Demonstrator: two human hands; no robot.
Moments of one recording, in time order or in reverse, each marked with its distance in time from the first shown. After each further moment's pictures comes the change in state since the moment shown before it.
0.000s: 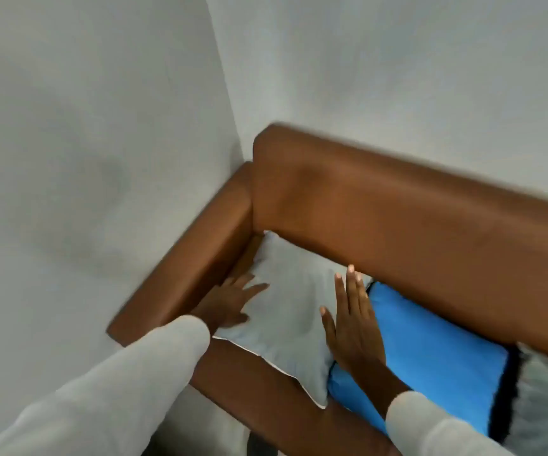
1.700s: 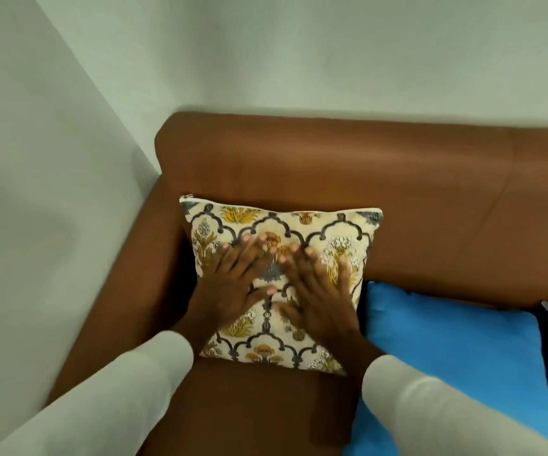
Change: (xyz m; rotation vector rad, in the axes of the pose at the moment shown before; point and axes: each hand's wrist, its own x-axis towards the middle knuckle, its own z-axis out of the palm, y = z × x) left_hand 0.213 -0.029 0.002 0.300 0.618 0.413; right_hand 0.127 0.042 0.129 -0.326 -0.048 -0.040
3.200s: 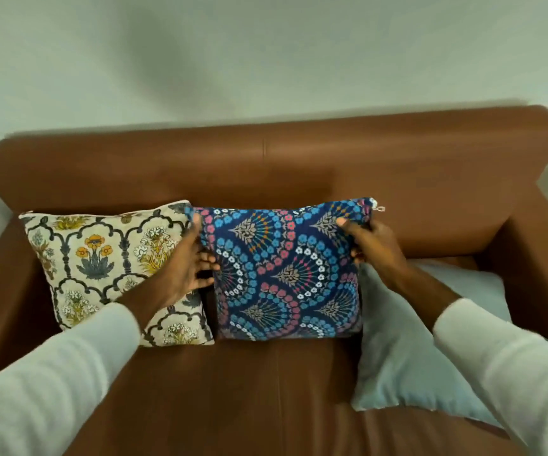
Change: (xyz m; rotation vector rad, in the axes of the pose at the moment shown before) left_hand 0.128 0.282 -0.123 -1.597 -0.371 -0.957; right_hand -0.213 0.356 -0.179 1.309 0.151 0.947
